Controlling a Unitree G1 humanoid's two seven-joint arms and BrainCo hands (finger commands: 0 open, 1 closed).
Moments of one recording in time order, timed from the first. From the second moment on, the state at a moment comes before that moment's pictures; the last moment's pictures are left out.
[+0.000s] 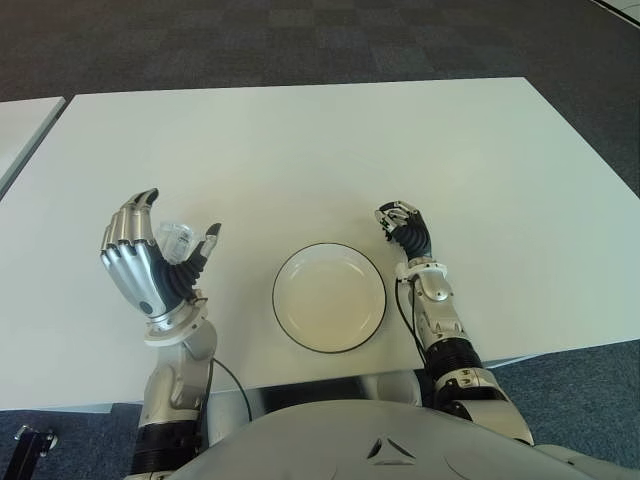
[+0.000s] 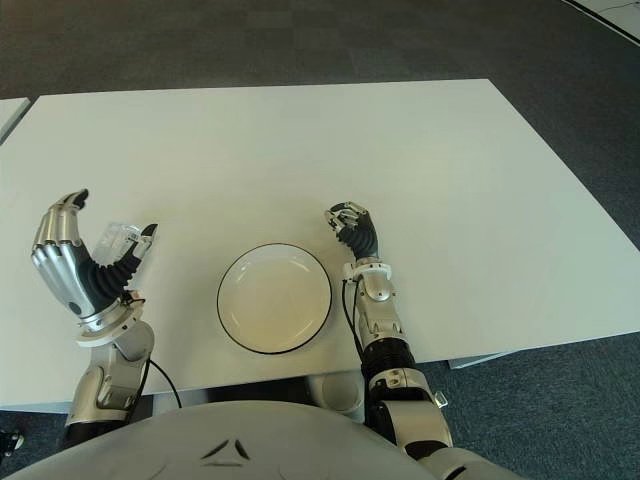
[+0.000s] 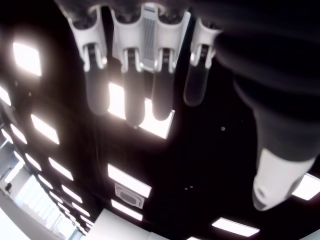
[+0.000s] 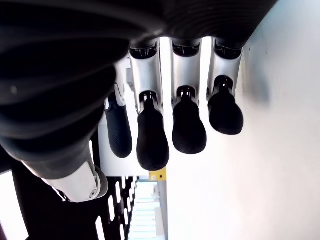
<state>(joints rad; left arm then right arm) 0.30 0.10 0.10 -0.07 1.01 -0.25 1.07 -0.18 0.00 -0.04 0.59 0.00 -0.33 0.02</state>
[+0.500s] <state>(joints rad) 0.30 0.01 0.10 -0.03 0.98 0.00 1.14 -0.18 0.00 -0.03 0.58 0.00 -0.34 0.01</state>
